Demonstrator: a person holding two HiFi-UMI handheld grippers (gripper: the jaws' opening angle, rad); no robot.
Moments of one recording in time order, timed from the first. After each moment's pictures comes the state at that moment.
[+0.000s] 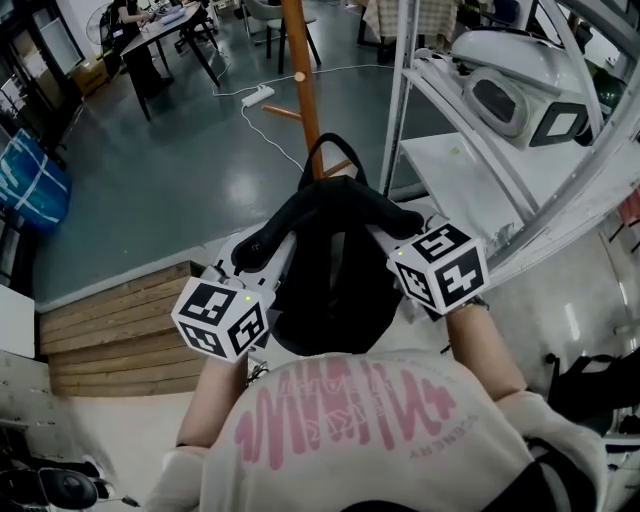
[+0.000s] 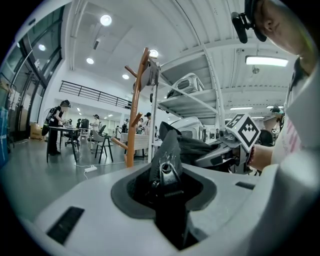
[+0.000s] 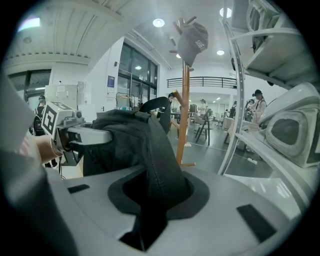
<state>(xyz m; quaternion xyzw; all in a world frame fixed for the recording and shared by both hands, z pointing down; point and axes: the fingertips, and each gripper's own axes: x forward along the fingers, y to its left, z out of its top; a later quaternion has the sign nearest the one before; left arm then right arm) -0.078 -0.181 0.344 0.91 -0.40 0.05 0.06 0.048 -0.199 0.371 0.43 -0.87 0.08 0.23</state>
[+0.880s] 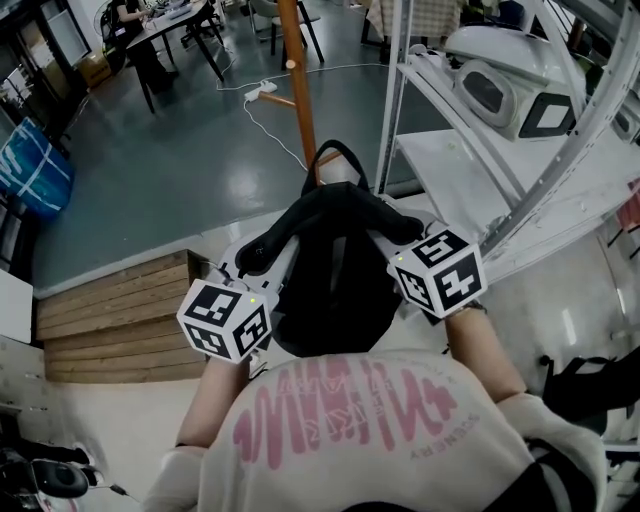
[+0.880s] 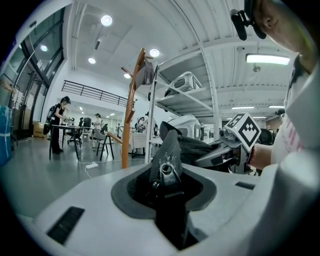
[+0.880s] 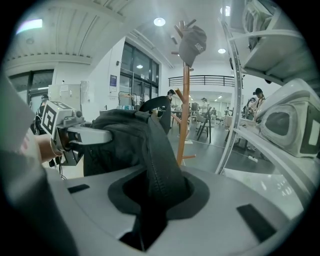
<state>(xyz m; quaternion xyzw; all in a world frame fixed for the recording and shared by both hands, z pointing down) -0.057 -0.129 0.357 0.91 -0.41 0.06 0.07 0.068 -0.147 0.384 0.42 -0.87 0.09 0.24</state>
